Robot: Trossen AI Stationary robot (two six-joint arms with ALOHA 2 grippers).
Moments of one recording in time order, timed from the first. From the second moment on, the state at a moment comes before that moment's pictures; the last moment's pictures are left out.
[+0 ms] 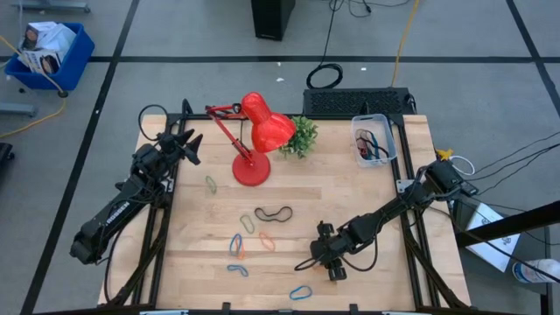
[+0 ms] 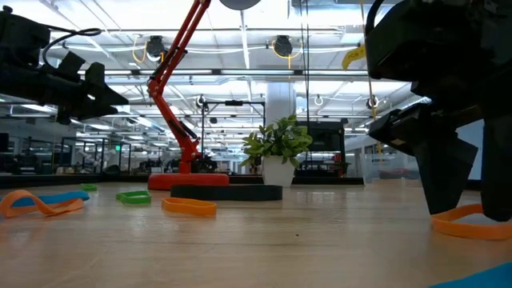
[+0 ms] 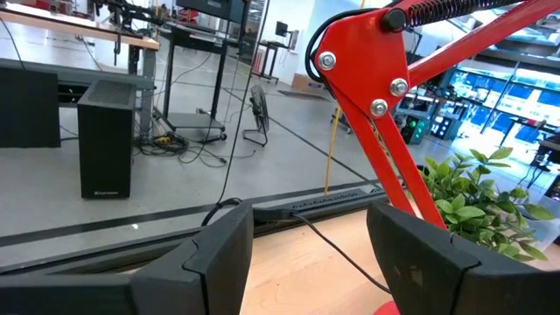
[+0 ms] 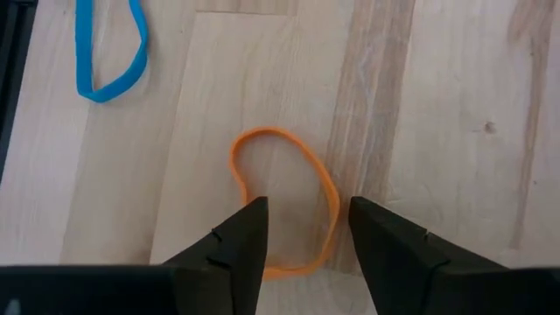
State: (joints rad) left arm 0.93 0.06 0.01 0.03 0.06 -0.25; right arm 0.52 1.79 0.94 -0.24 -0.03 0.40
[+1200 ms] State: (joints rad) left arm 0.93 0.06 0.01 0.03 0.06 -0.25; right arm 0.52 1.43 0.94 -0.35 0.45 0.22
